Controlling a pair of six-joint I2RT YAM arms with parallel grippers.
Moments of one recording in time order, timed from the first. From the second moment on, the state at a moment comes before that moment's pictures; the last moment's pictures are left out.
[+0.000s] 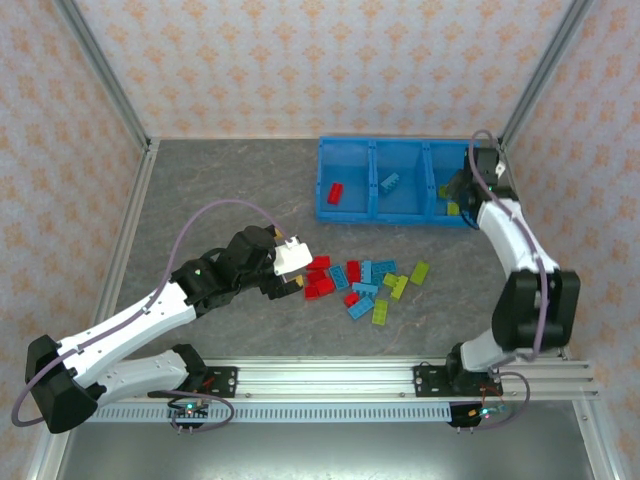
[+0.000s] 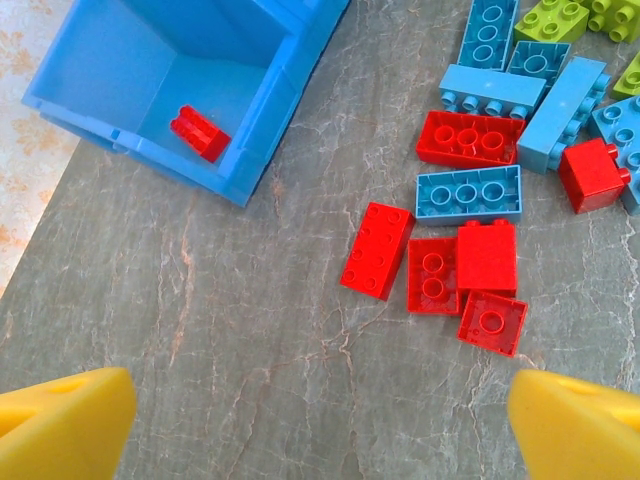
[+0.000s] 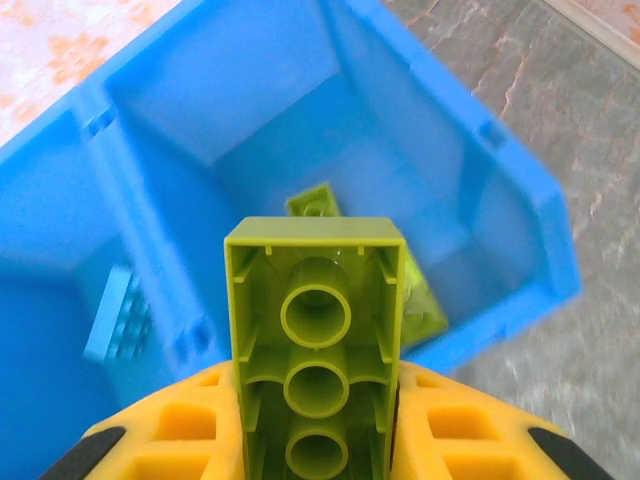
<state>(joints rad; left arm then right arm) -0.77 1.03 0.86 -0.54 -0.13 0.50 -0.04 1.58 1.25 -0.50 0.14 0.61</state>
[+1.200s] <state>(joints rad) -0.70 1.37 1.18 -0.61 -0.24 -0.26 0.39 1.12 1.11 -0.81 -0.21 0.62</state>
